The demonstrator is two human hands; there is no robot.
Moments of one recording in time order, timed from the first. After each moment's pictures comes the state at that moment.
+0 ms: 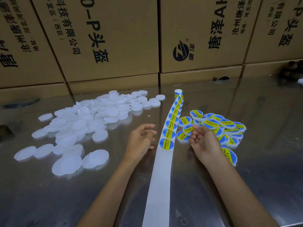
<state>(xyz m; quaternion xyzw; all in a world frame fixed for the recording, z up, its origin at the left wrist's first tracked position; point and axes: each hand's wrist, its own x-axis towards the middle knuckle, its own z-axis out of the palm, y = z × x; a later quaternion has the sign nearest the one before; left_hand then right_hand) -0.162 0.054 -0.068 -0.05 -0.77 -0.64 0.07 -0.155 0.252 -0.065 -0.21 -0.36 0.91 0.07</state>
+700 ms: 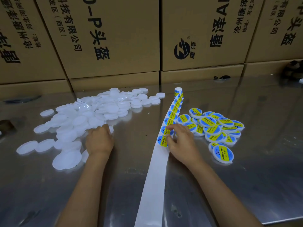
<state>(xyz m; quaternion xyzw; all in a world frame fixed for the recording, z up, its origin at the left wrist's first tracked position) -0.176 -0.039 -0.068 0.16 -0.97 -0.11 0.17 -0.144 0.214 -0.087 0.07 -0.89 0.40 0.23</state>
